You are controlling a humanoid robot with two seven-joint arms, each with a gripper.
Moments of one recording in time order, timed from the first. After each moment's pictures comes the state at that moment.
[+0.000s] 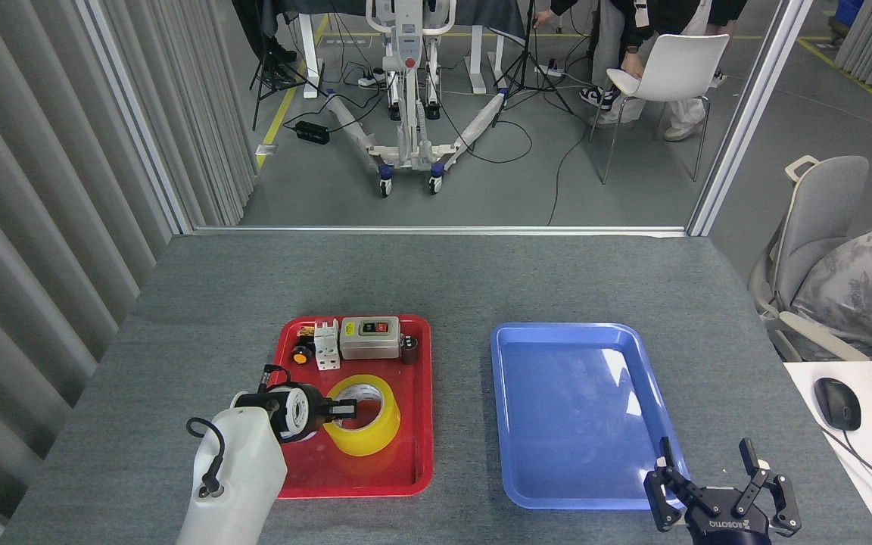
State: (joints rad) left arm -0.59 -0.05 -0.02 -0.92 -1.36 -0.01 -0.89; right arm 0.18 -0.09 -0.08 -1.61 1.49 0.03 -0.18
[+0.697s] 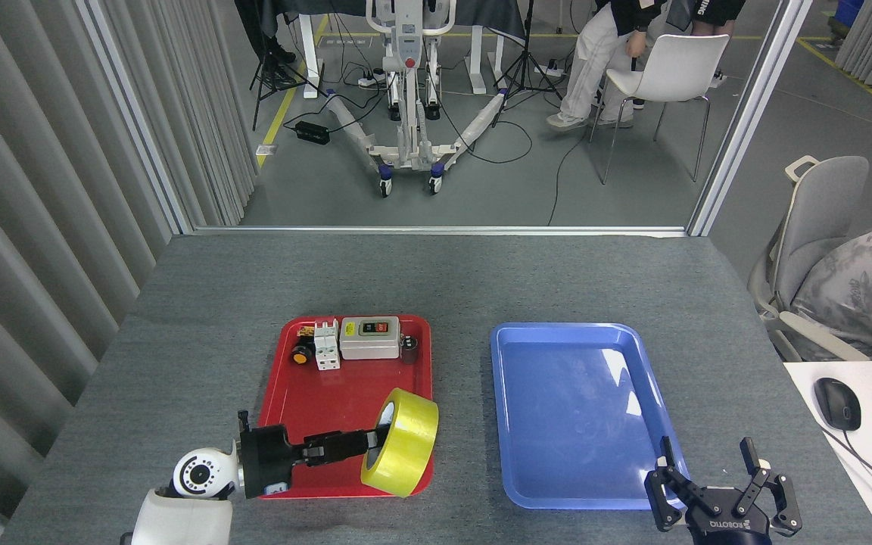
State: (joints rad) left arm -0.39 -0.03 0.21 -1.07 -0.32 -0.72 -1.36; right arm 0.19 -0.09 -0.08 -1.61 1.49 0.03 -0.18
